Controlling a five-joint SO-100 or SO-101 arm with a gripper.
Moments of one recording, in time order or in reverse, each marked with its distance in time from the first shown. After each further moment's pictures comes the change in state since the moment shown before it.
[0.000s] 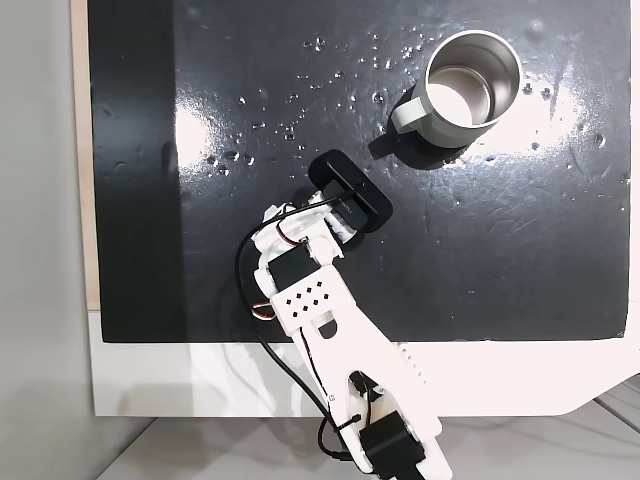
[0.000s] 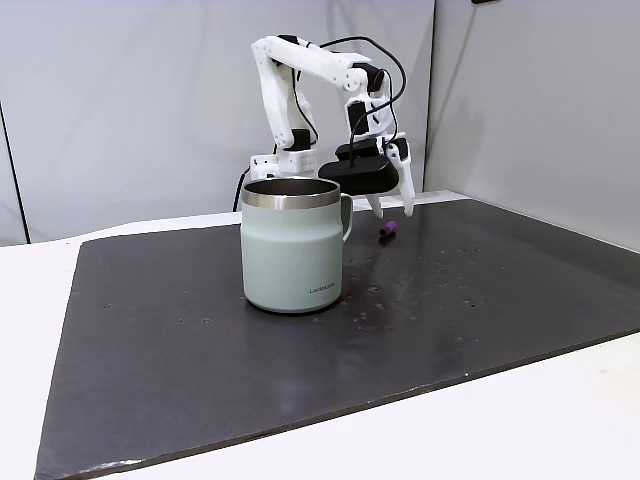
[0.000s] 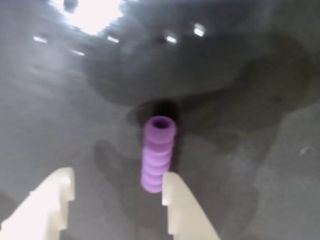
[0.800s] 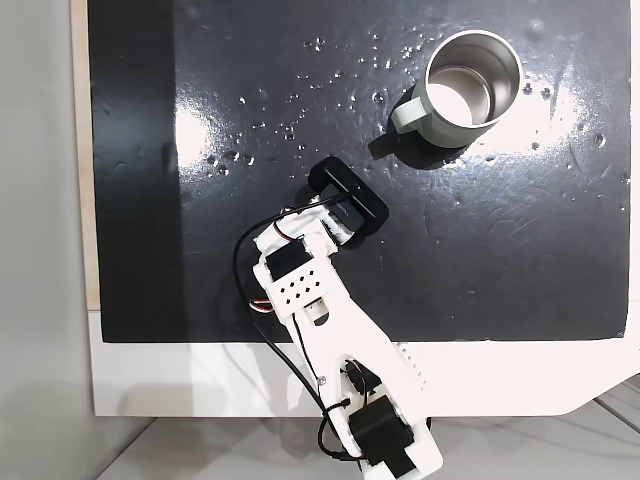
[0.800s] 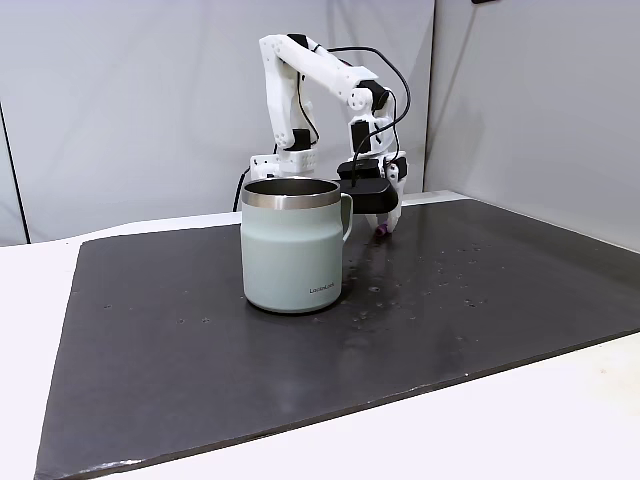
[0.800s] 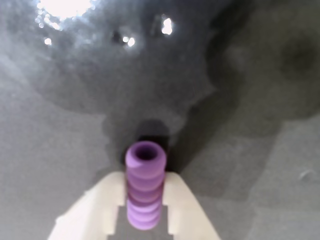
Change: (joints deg) arm -0.5 -7.2 2.3 -5.0 0.2
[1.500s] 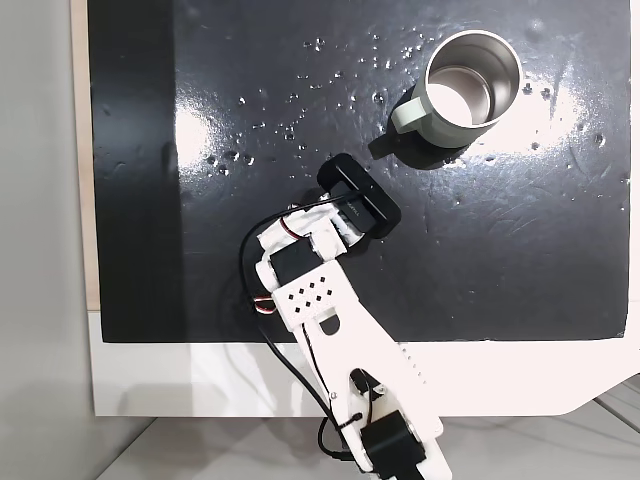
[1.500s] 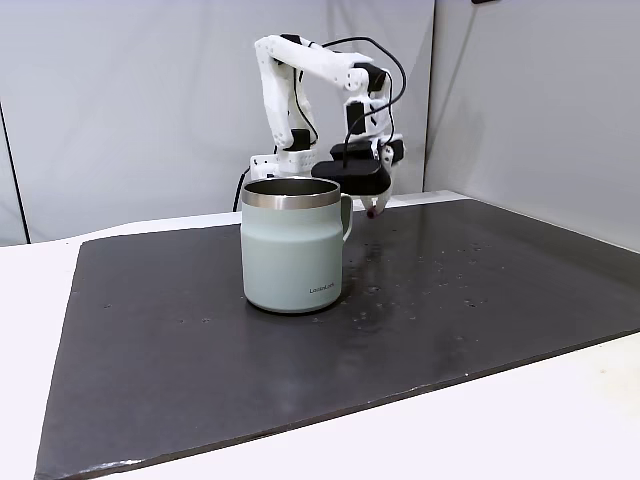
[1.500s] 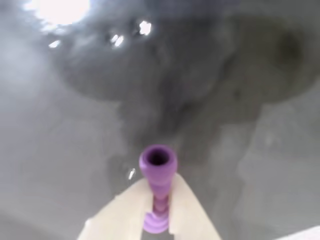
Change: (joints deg) arm 3.0 8.1 -7.2 15.1 0.4
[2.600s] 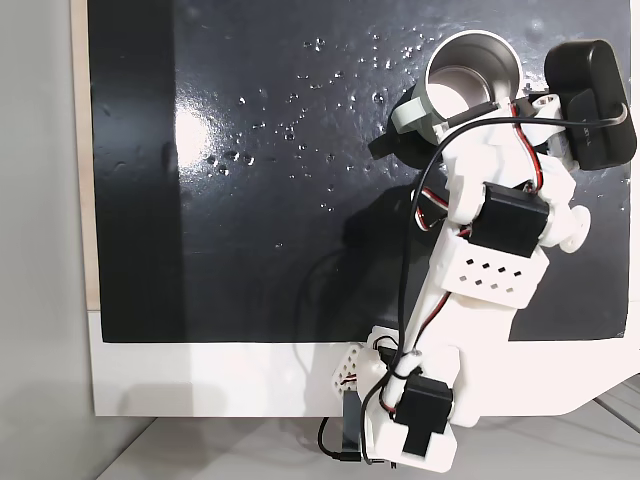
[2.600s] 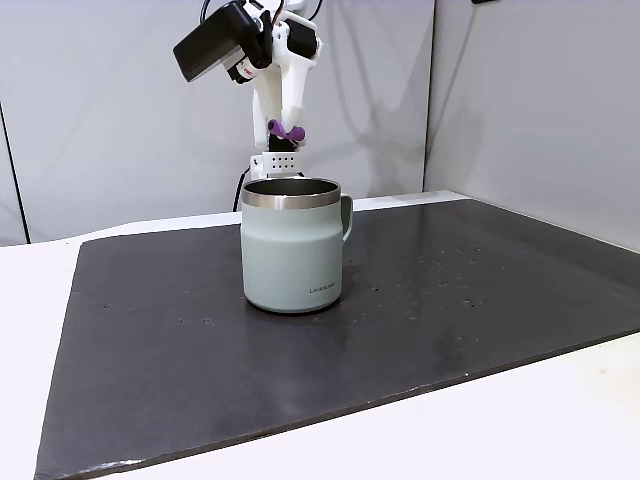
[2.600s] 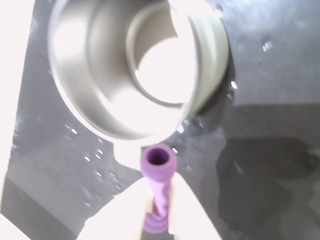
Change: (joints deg) arm 42.7 -17.5 -56.3 16.6 -27.1
